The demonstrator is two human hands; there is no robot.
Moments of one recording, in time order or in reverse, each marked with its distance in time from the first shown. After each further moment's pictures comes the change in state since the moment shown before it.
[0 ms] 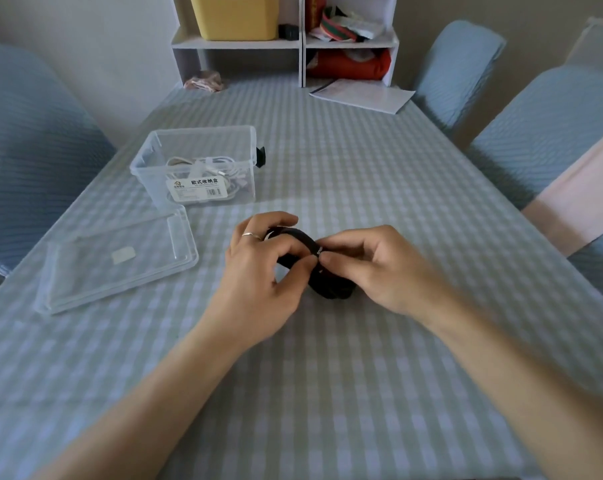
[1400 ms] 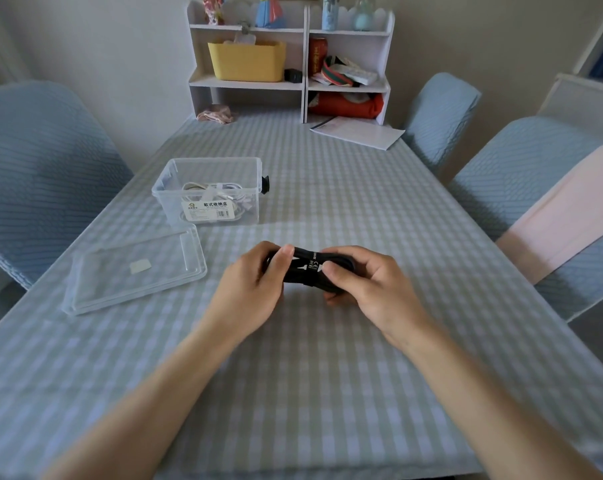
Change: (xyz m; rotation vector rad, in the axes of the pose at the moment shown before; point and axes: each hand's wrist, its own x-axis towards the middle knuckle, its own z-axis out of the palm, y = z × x) left_hand 0.003 0.005 -0.010 -0.145 0.015 -0.196; right_hand -0.012 0.004 0.010 0.367 0.236 0.017
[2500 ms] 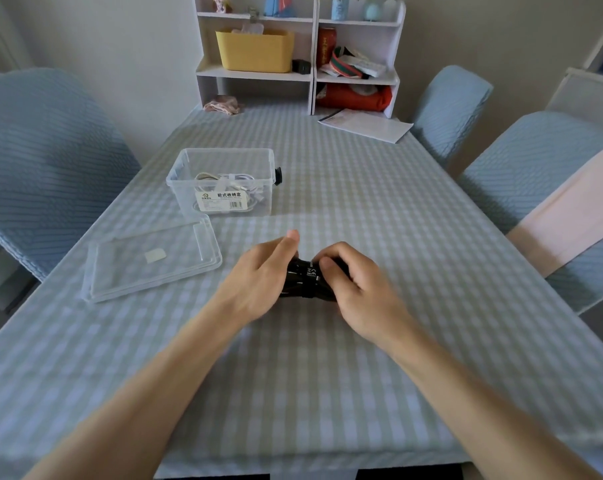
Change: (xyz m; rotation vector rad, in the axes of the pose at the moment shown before) left_hand 0.004 -0.002 -0.017 -0.096 -0.132 -0.050; right_hand -0.010 0.000 0.037 -0.438 -0.021 -0.154
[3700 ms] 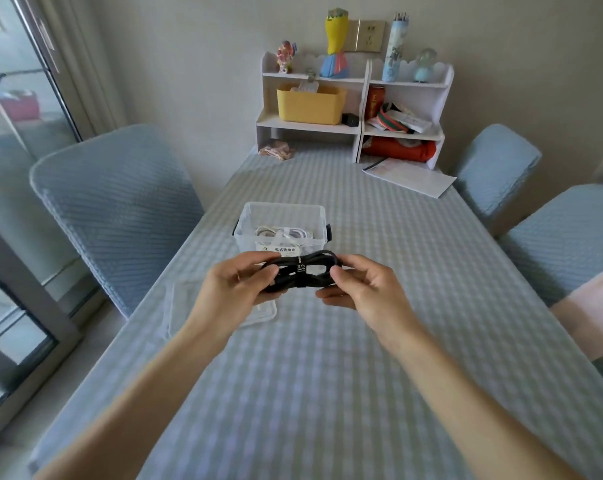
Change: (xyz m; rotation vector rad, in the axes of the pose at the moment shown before) left_hand -0.004 0.005 -0.090 -0.568 0.264 -0.083; right_hand 0.066 -0.053 0.015 0.611 -0.030 0.195
